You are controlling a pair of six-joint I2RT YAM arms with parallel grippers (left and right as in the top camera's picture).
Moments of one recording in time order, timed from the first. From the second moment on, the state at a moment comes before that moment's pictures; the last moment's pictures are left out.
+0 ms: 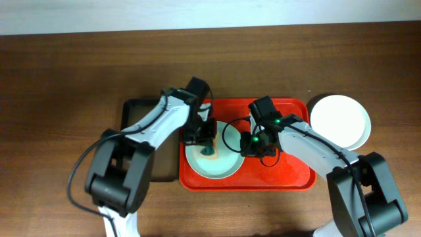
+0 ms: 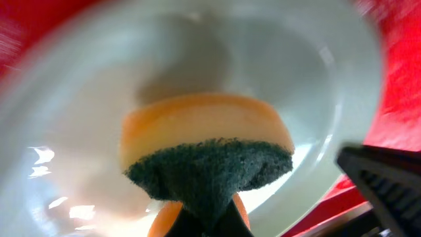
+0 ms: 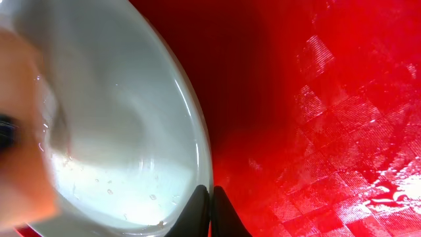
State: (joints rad) left arm -0.46 2.01 1.40 -0.92 0.40 -0.41; right arm 0.39 1.72 0.96 -0.60 -0.29 0.44
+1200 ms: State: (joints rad) left arm -0.53 1.85 1.11 -0.61 0.24 -0.45; right arm 0.45 1.72 0.96 -0.60 -0.29 0.45
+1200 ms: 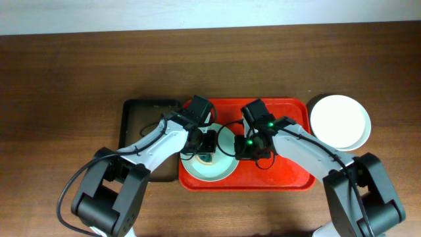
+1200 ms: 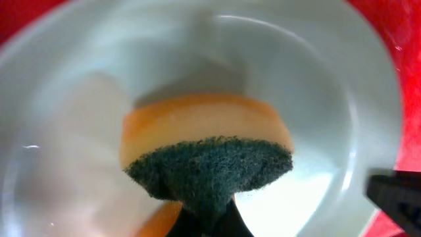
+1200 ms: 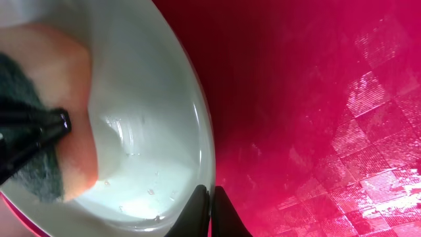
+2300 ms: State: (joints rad) left arm -0.48 1.85 1.16 -0.72 0.37 -0.41; right arm 0.46 1.72 0.96 -0.59 -0.29 0.46
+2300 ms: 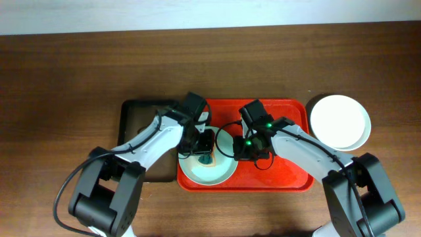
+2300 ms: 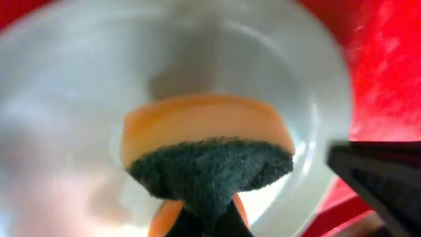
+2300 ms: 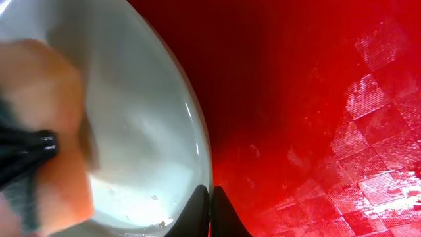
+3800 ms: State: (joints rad) left arm -0.18 1.97 1.30 -1.01 -0.02 -0.34; right arm 0.46 1.72 0.96 -0.58 -0.28 0.46
